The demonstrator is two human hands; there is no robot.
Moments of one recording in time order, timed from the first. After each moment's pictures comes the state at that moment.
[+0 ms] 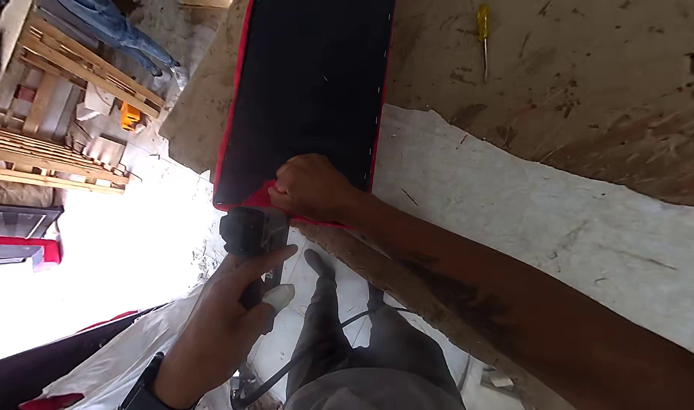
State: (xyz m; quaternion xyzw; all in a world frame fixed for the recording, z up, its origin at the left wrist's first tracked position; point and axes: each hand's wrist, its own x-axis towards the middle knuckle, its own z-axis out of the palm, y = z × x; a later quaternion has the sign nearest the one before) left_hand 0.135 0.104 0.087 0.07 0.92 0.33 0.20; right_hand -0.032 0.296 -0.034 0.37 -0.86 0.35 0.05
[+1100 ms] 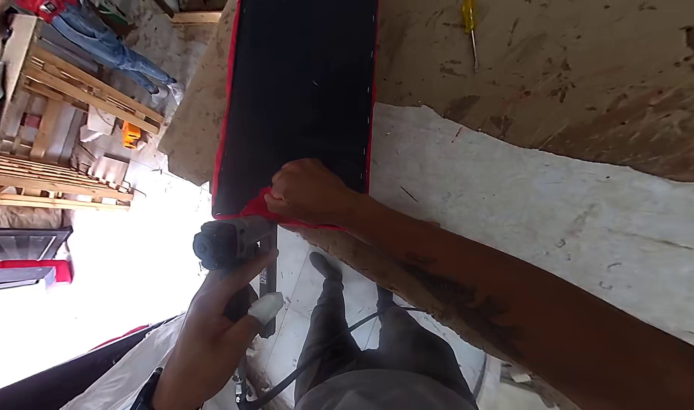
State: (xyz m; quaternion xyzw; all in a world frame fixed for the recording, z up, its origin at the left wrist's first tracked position) left_hand 0.137 0.088 0.083 0.09 0.91 0.37 0.15; right_hand -0.030 0.295 -0.038 0.37 -0.86 0.34 0.07
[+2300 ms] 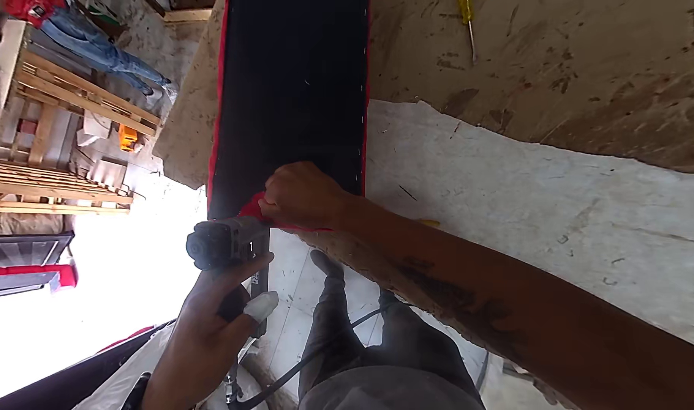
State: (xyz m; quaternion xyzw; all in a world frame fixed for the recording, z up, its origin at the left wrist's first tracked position) left_hand 0.123 0.087 0.086 0.08 0.92 0.33 0.17; right_hand -0.032 0.294 -0.036 0.36 -0.87 0.34 0.06
